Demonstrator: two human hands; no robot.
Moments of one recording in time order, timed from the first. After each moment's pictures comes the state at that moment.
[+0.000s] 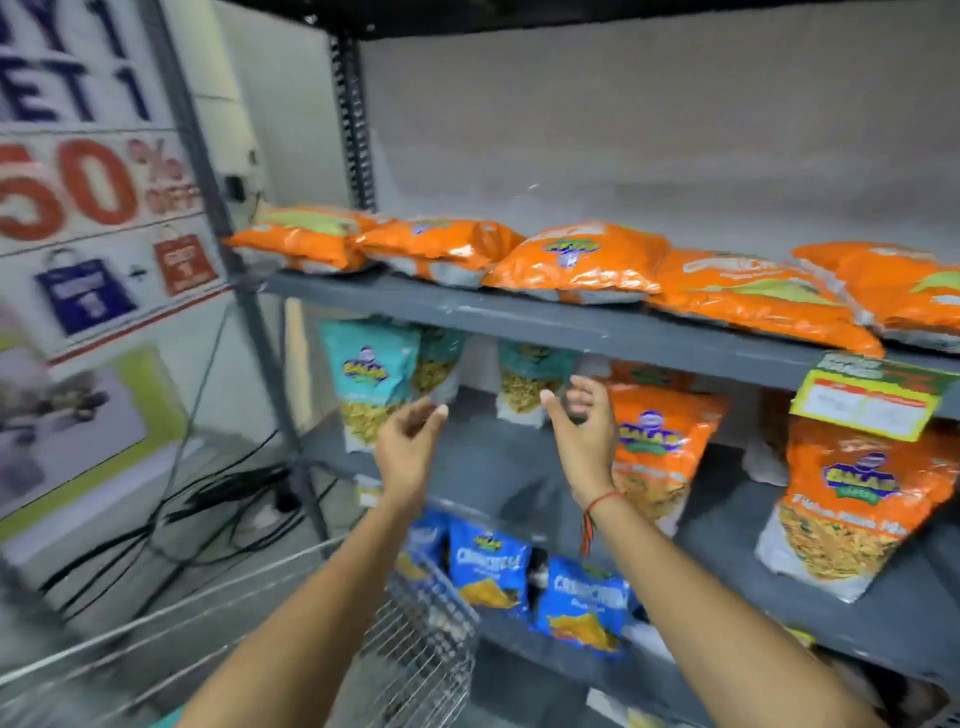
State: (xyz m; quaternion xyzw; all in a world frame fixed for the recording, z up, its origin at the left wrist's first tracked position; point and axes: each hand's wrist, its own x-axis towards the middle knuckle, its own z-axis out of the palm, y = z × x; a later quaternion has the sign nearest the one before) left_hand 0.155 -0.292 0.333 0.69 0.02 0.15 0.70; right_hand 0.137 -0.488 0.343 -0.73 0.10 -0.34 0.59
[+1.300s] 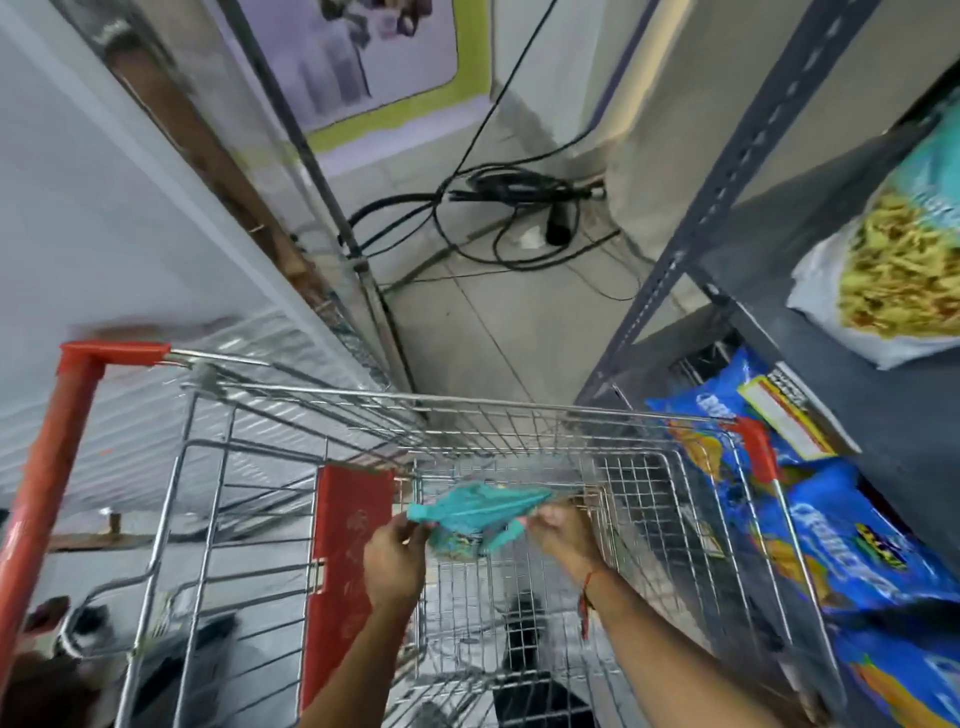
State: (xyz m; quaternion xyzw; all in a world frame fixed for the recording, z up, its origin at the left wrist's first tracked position) left_hand 0.026 0.040 -0.017 0.73 0.54 0.02 0.42; right_hand 0.167 -0.128 -0.059 -0.79 -0.04 0.42 0.44
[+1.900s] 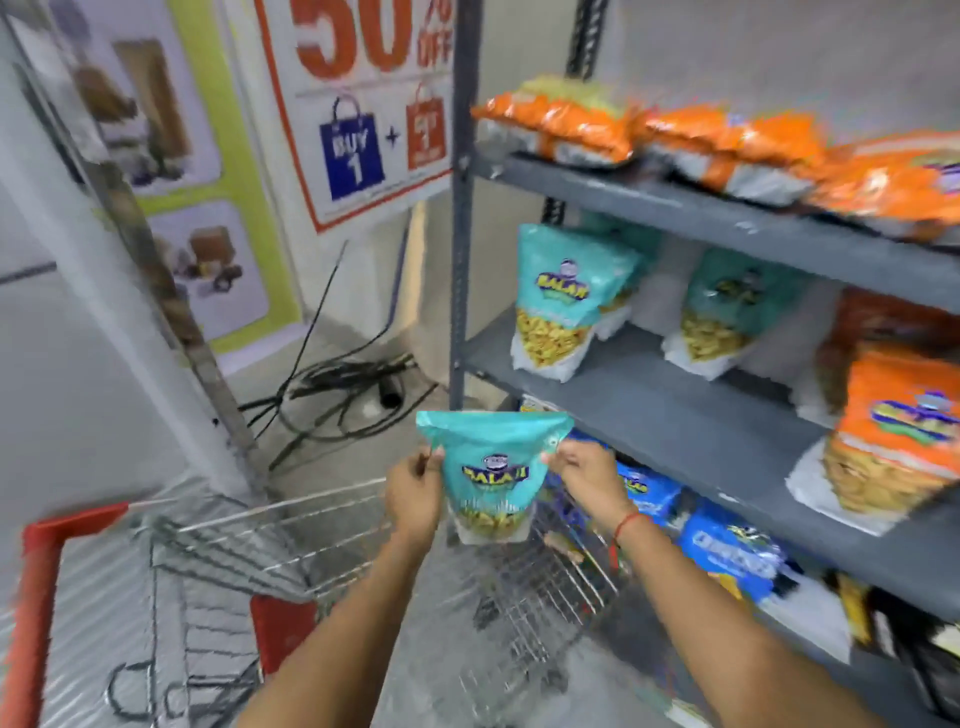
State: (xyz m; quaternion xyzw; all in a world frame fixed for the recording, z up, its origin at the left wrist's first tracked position) left_hand 0.101 -0.035 0.185 0.73 0.21 0.14 0.64; right_hand 0.144 -0.256 0.203 -0.90 -0.04 0.00 0.44
